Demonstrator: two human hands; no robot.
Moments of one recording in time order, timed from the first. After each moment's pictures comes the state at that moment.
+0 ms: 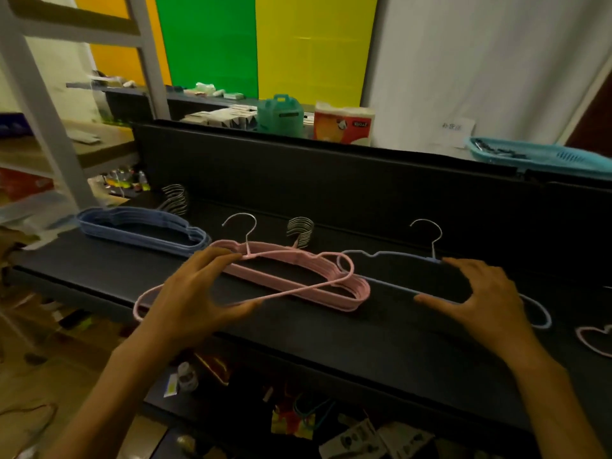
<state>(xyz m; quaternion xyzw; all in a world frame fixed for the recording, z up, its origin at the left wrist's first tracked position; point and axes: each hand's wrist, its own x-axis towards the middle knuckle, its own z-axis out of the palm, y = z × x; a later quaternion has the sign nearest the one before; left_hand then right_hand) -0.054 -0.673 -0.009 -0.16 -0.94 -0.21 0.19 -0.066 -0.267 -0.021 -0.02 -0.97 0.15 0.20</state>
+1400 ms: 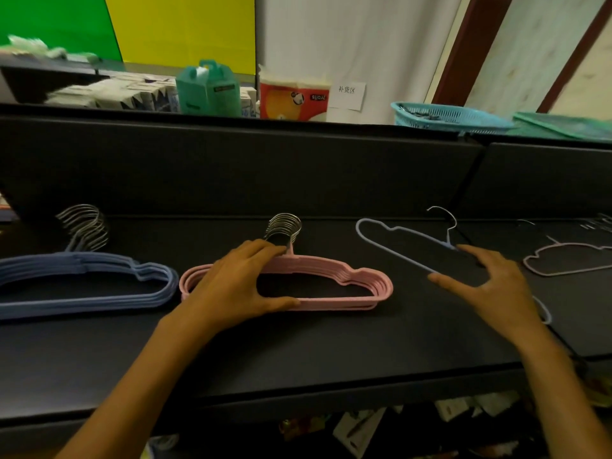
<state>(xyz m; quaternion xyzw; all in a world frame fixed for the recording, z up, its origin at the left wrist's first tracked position) -0.192 -0.672 -0.019 -0.40 -0.89 -0.22 0.02 -0.035 -0.336 -0.014 -0.24 -0.92 0.21 0.22</state>
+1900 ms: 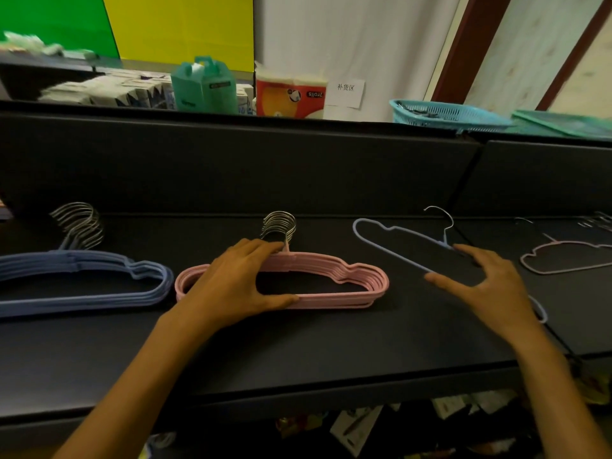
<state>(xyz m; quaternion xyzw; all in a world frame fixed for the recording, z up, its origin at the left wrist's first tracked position) -0.191 -0.666 -0.020 -0.39 -0.90 -0.21 0.02 -0.036 -0.330 -0.019 -0.25 -0.92 0.21 0.21</state>
